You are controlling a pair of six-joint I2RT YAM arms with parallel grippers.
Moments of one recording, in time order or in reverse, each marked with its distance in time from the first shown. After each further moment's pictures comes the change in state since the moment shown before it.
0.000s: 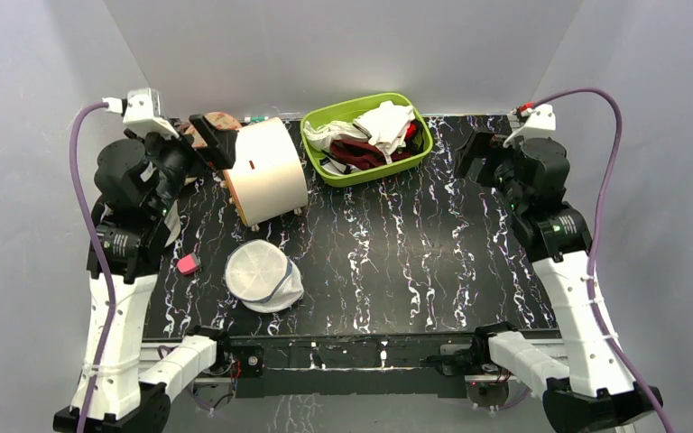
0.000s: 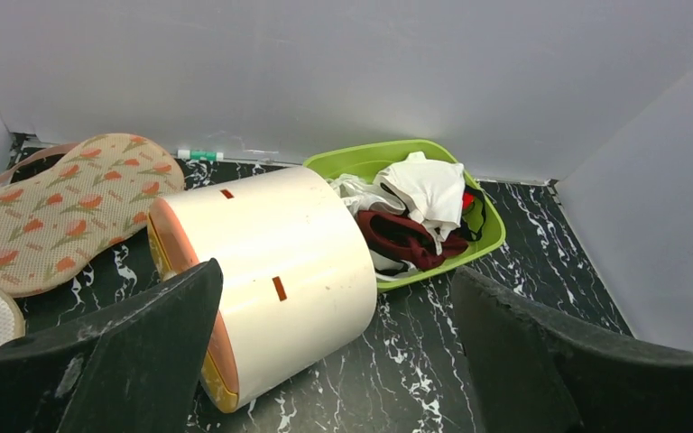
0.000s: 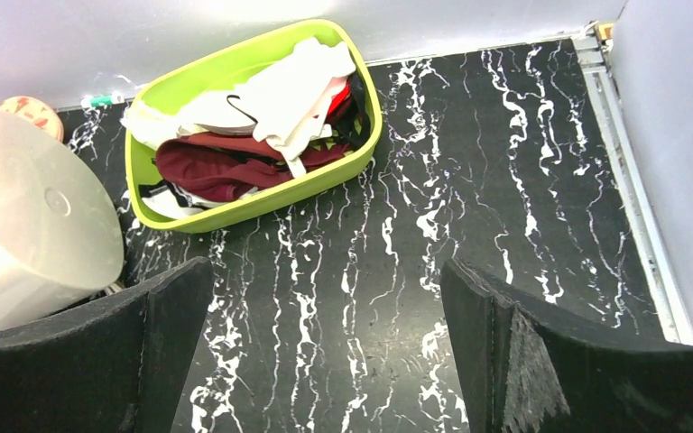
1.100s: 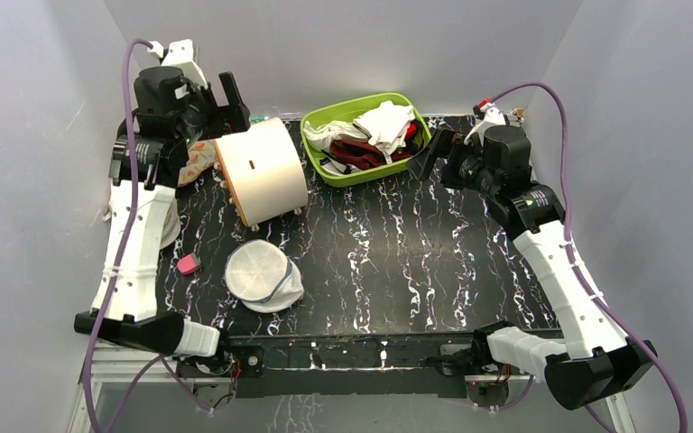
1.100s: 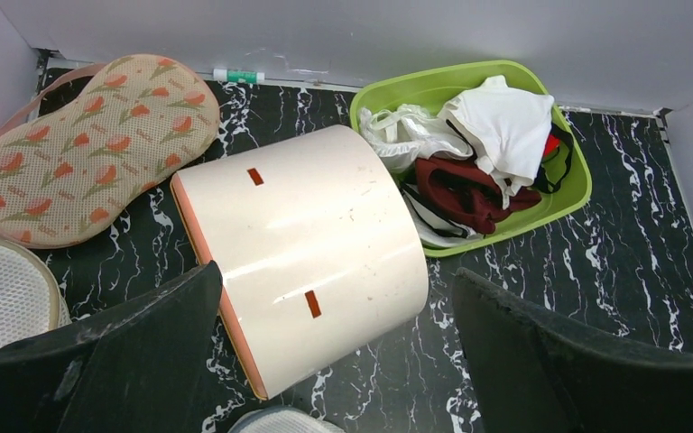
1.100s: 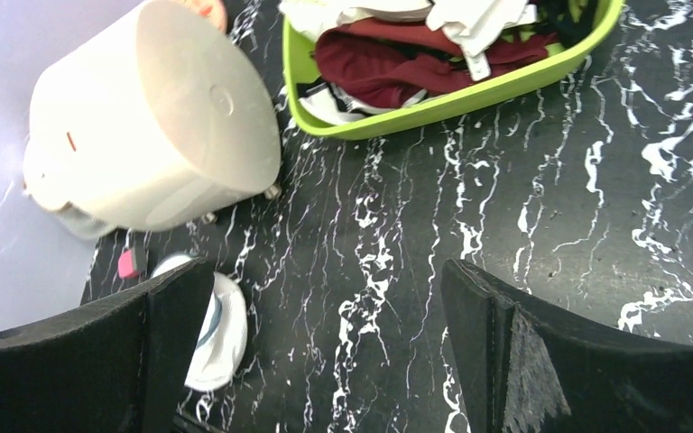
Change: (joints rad) left arm -0.017 0.451 0.455 -0.329 -0.068 0.051; right arm 0.110 0.172 0.056 -0.040 -0.245 0.262
